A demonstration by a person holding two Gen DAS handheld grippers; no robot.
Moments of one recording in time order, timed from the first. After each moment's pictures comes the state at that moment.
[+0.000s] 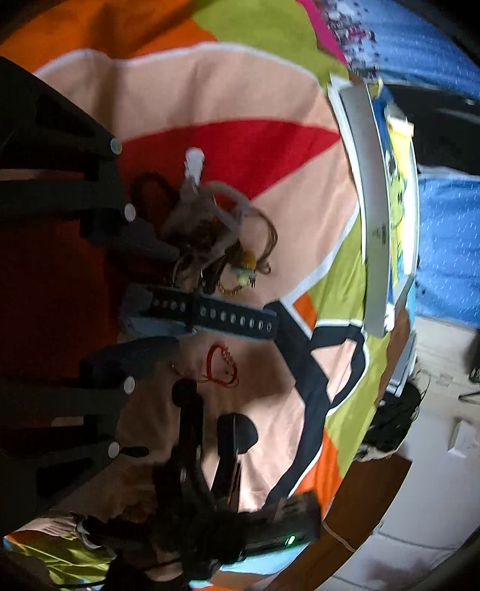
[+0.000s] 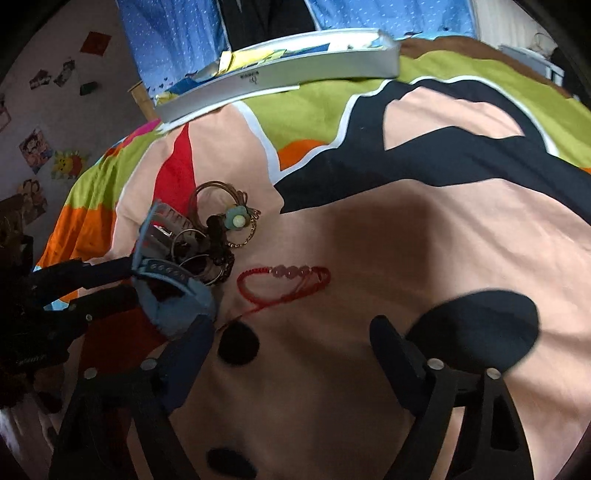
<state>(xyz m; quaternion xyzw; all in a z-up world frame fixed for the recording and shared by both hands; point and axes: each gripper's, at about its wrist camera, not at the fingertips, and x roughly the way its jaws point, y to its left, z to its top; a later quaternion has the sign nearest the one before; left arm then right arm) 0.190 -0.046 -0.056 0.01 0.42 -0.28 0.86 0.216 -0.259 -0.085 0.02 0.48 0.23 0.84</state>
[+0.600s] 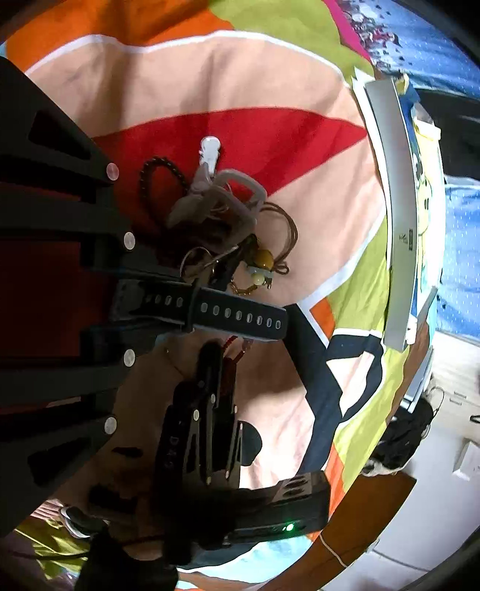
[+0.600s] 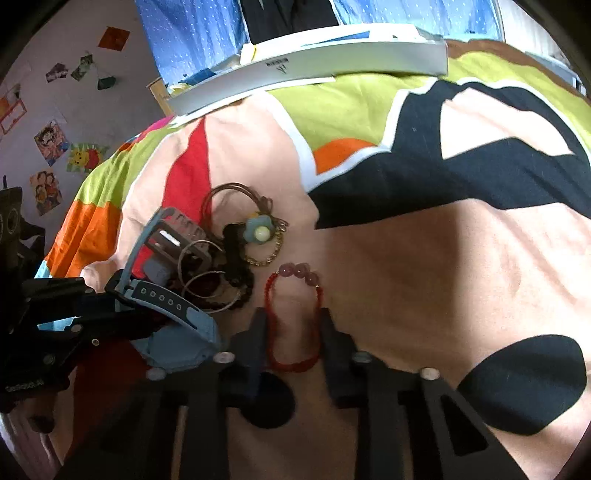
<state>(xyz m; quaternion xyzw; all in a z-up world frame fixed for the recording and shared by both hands) 0.196 -0.050 -0.056 -0.01 0.46 -0.25 0.85 0.234 -0.232 -0.098 0.01 0.47 0.26 0.85</state>
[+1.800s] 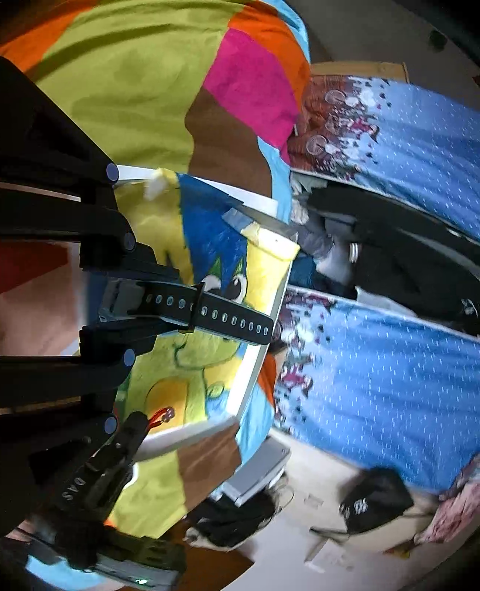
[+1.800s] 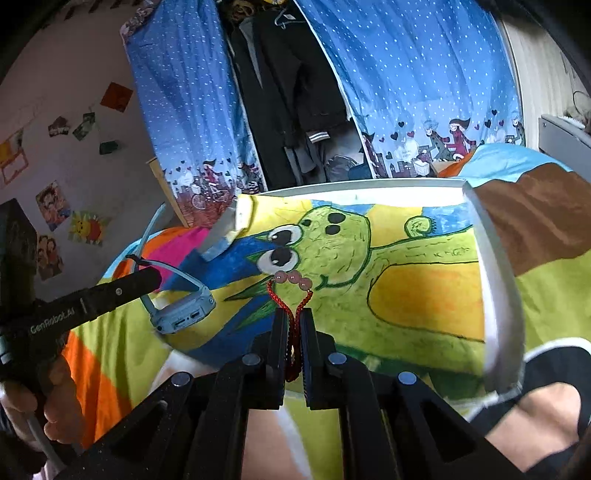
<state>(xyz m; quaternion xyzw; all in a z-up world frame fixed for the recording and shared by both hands) 0.419 0.054 0.085 -0.16 0.35 -0.08 0.92 0.433 -0.170 0.031 0.06 0.36 0.26 0.90</state>
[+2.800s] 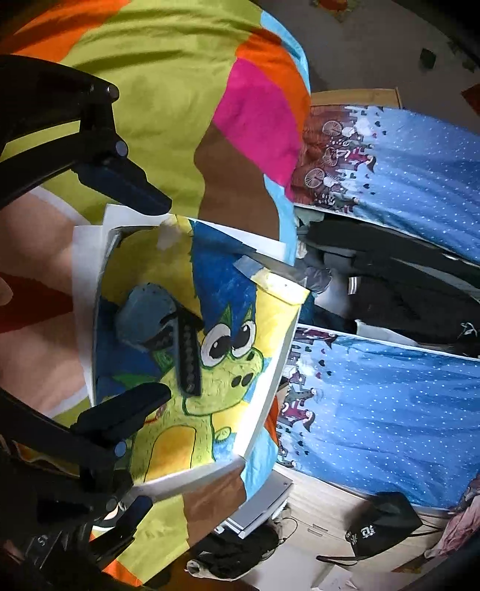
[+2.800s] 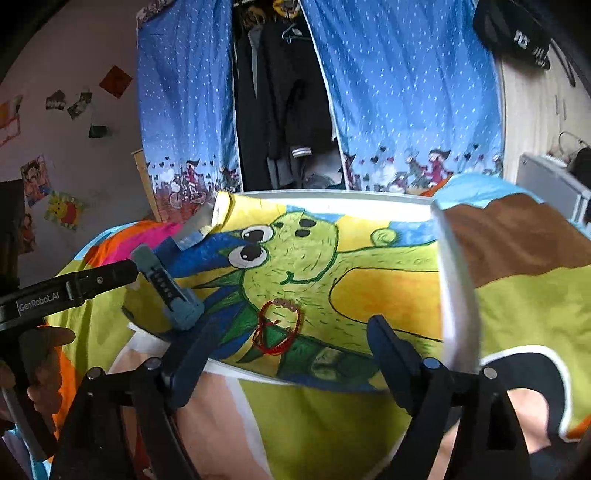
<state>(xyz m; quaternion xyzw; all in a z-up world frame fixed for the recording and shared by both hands) 0.389 0.055 0.069 -0.13 0.35 -0.02 0.93 0.397 -0.180 0.037 -0.01 0.31 0.21 0.93</state>
